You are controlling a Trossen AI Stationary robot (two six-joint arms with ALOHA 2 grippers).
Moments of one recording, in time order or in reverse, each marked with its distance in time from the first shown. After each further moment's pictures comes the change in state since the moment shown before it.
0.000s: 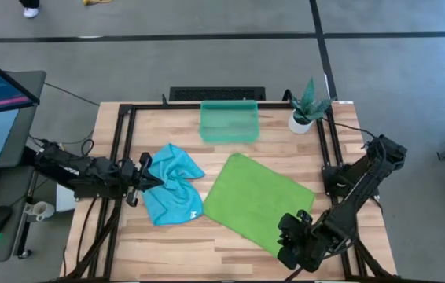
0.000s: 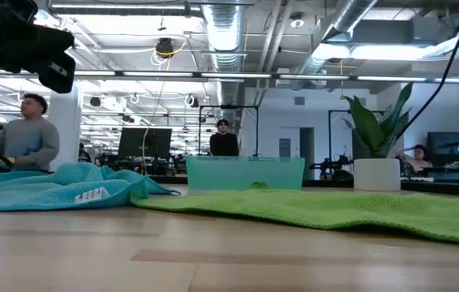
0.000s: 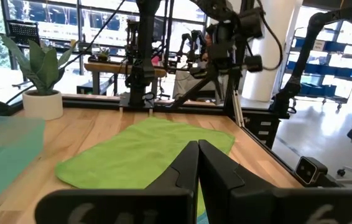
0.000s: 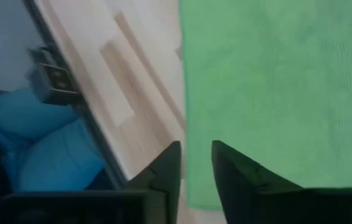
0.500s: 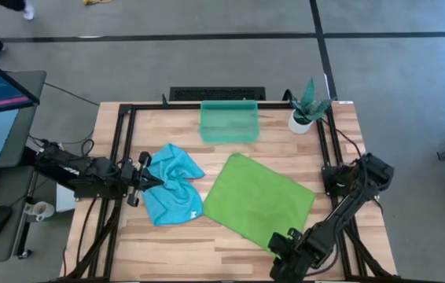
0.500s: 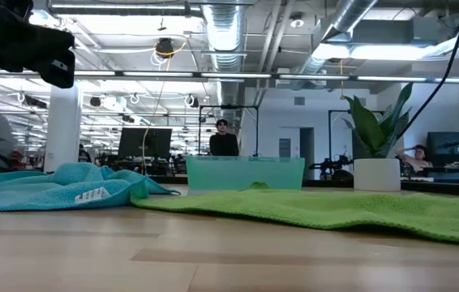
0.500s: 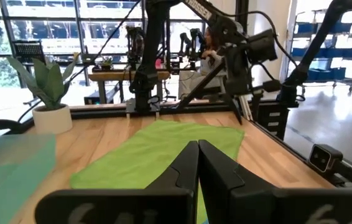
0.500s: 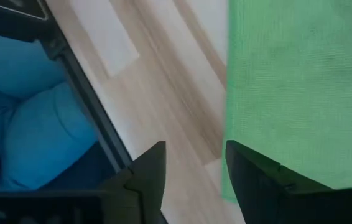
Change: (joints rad) left arm 0.000 0.000 0.000 0.000 -0.002 0.115; right arm 0.000 0.239 0.001 0.227 -0.188 -0.009
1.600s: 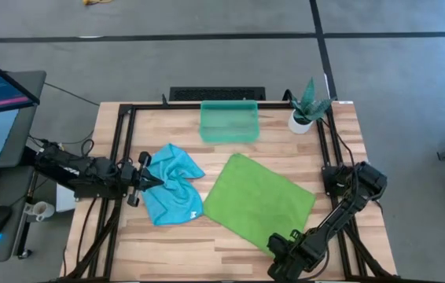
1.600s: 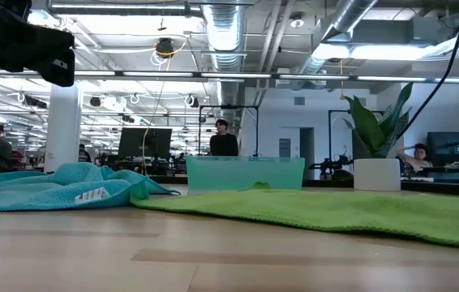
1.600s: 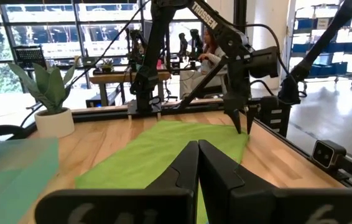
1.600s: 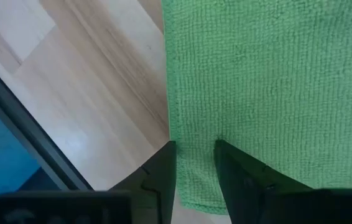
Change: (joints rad) left arm 0.000 0.000 0.000 0.000 0.001 0.032; right arm 0.000 0.141 0.008 -0.039 -0.097 0.103
